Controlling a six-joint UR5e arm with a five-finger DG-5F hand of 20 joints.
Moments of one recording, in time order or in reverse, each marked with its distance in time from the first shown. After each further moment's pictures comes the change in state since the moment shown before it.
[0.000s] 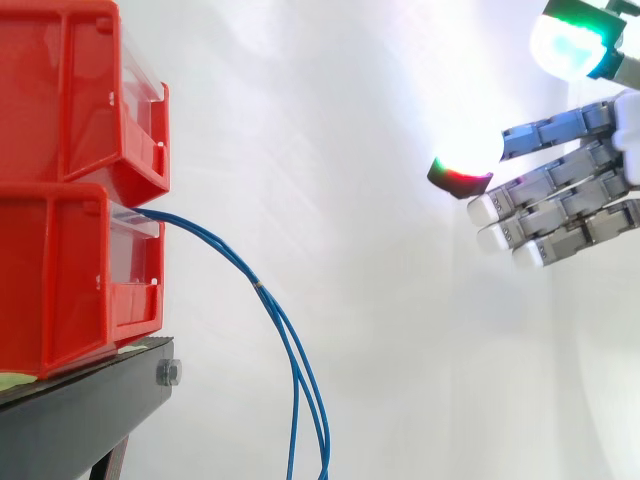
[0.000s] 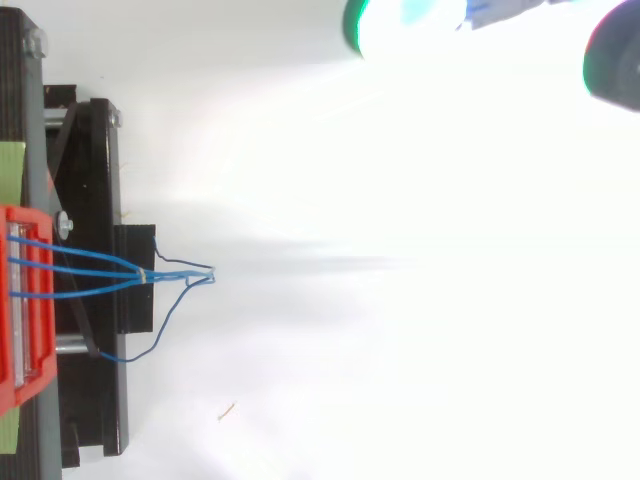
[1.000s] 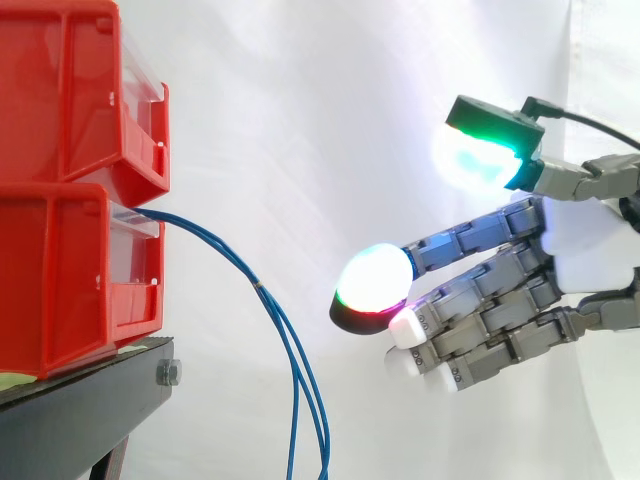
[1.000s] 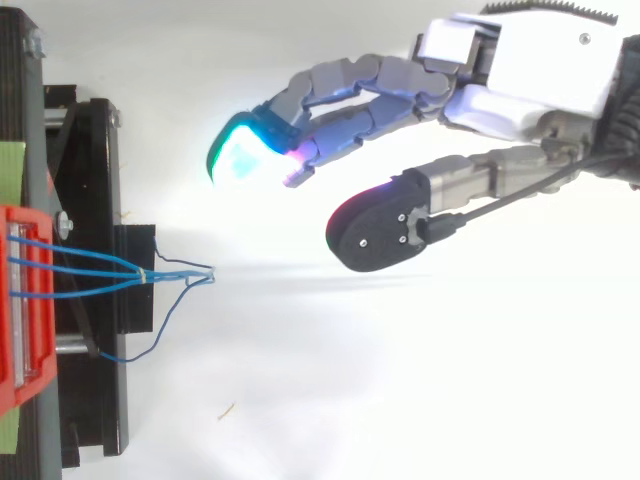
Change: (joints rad) arm 0.078 -0.207 0.107 0.080 0.066 0.009
